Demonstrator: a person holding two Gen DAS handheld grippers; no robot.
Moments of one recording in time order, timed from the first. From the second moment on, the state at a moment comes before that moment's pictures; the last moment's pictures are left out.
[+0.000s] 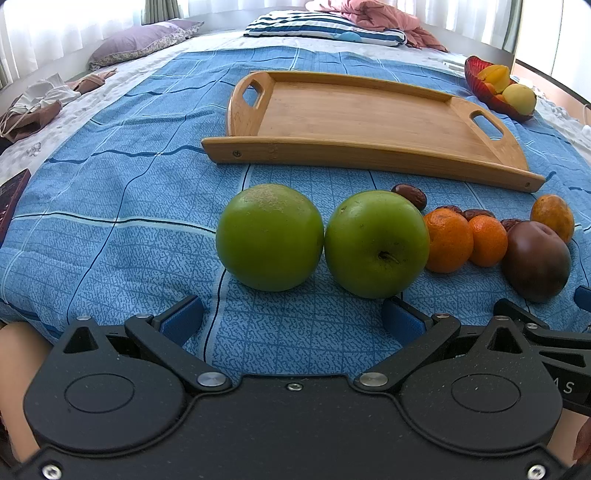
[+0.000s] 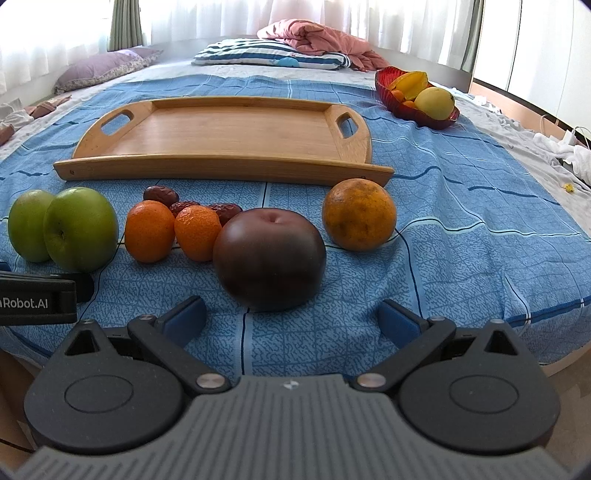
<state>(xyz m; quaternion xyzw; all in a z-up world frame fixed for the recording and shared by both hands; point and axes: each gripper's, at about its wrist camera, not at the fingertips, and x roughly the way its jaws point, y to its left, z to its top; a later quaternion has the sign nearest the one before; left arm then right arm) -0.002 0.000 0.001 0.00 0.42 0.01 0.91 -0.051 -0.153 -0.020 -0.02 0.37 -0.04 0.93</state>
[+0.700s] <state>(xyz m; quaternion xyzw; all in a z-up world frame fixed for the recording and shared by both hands) -0.018 0.006 0.010 0.00 0.36 -0.02 0.93 -0.065 -0.160 -0.014 0.01 0.32 -0.02 0.95</state>
